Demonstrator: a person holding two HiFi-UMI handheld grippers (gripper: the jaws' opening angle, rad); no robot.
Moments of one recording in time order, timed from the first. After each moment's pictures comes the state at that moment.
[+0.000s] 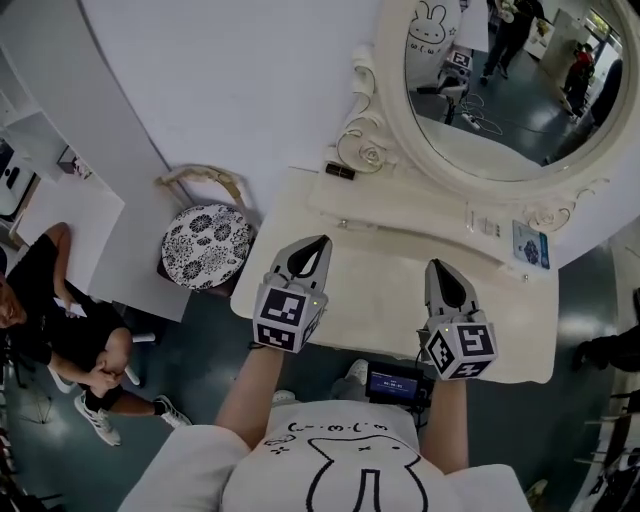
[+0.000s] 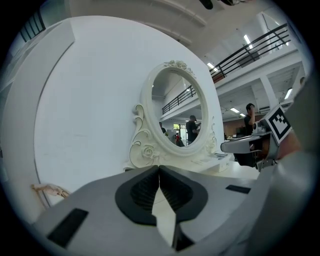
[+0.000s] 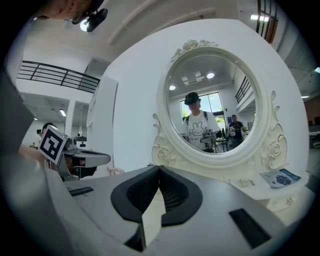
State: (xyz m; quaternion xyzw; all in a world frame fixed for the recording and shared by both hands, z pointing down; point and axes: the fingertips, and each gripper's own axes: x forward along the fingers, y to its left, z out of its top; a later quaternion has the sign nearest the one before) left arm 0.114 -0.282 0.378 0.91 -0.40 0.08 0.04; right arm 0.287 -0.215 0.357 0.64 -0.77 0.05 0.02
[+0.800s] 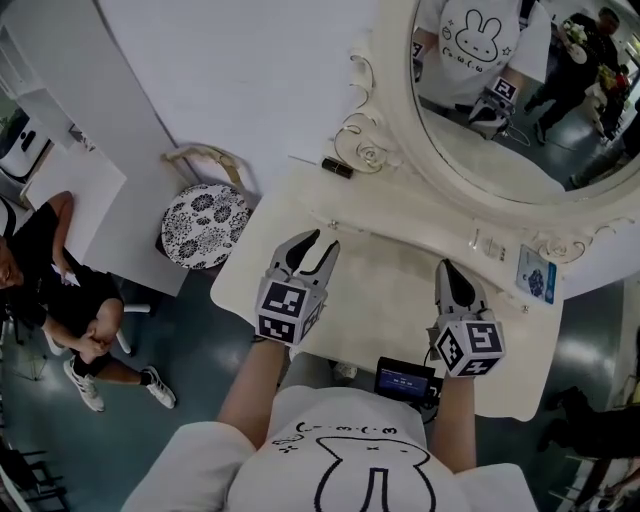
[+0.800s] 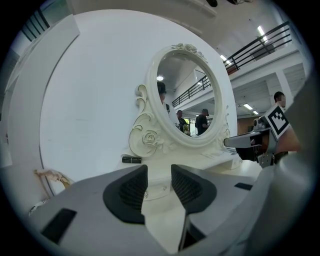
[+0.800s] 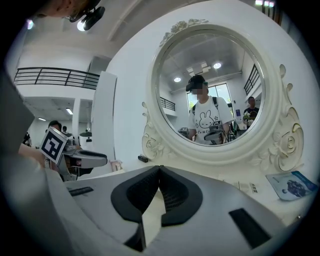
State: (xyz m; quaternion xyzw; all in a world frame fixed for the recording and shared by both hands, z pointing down) left arm 0.154 -0.313 0.424 0.88 -0.45 0.11 0.08; right arm 0.357 -0.264 0.392 0.60 -0.80 0.08 0.06
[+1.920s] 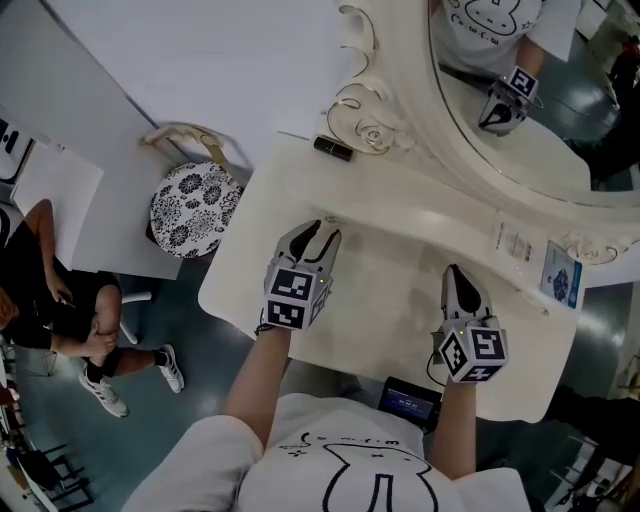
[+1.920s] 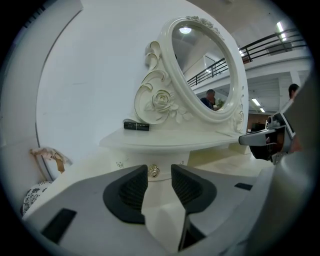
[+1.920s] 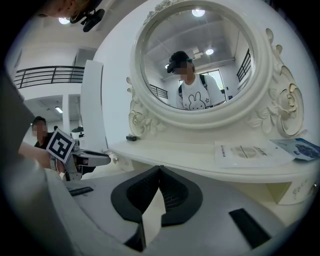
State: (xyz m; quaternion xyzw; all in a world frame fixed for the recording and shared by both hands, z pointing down) left arm 0.163 -0.369 0.527 0.86 -0.45 0.17 0.15; right arm 0.379 -0.290 0.481 0.61 -0.77 0.16 0.09
